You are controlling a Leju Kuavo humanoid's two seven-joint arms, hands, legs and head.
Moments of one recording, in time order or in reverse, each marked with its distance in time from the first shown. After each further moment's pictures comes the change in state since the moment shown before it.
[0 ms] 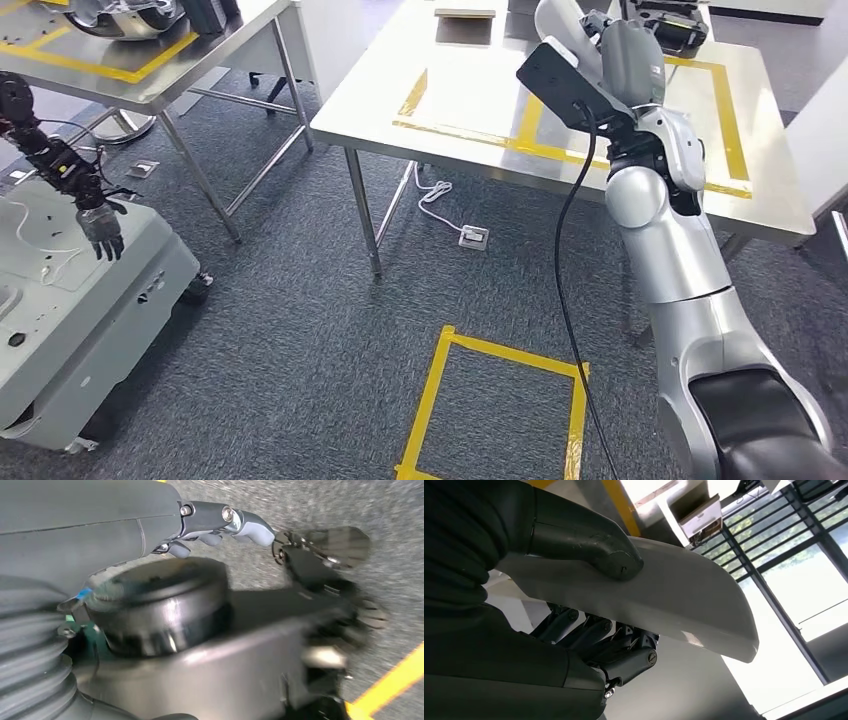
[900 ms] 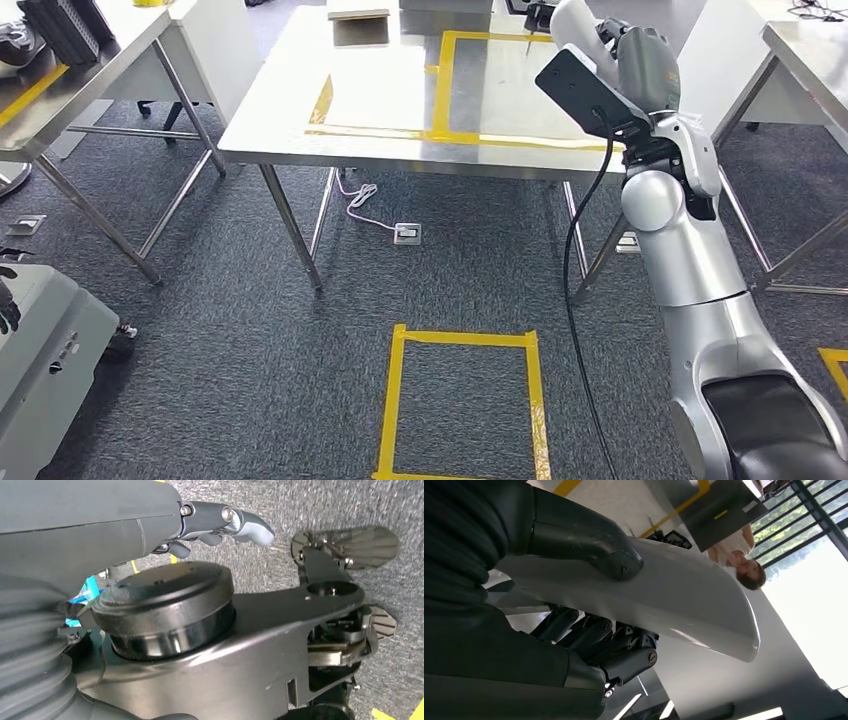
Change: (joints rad) left arm -0.005 0.006 -0.001 0.001 -0.004 0.000 0.020; right arm 0.013 -0.045 -0.011 0.005 -0.042 -0.009 -0.027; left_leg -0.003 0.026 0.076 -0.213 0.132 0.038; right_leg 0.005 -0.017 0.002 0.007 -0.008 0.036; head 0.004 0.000
